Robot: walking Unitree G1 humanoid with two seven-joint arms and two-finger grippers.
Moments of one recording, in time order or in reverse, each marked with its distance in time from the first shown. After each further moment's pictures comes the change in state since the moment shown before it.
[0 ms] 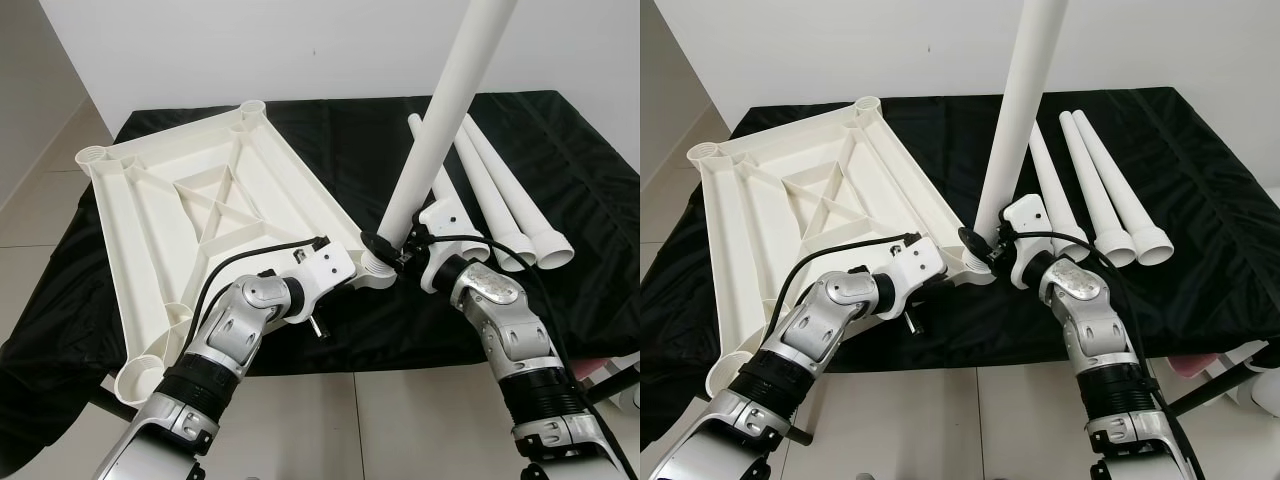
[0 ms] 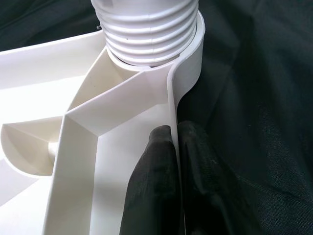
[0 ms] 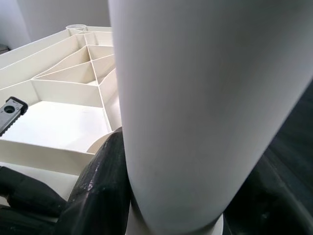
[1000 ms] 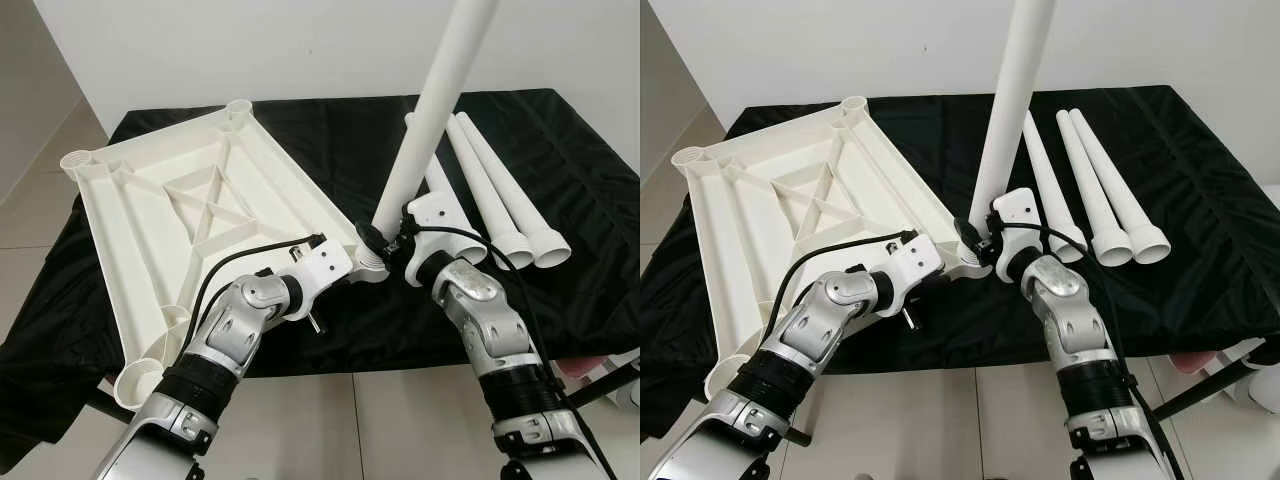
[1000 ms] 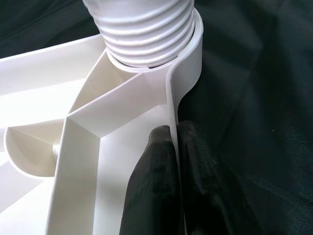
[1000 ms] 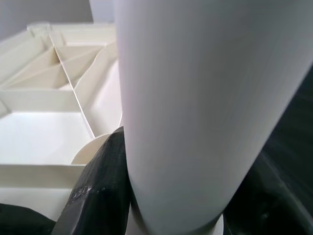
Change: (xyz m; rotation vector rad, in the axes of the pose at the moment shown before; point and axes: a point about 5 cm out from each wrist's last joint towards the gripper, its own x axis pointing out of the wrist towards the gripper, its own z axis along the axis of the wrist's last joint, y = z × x) left arm -0.001 0.003 -0.001 0.001 0.006 0.059; right arm 0.022 0.006 0.008 0.027 0.047 -0.080
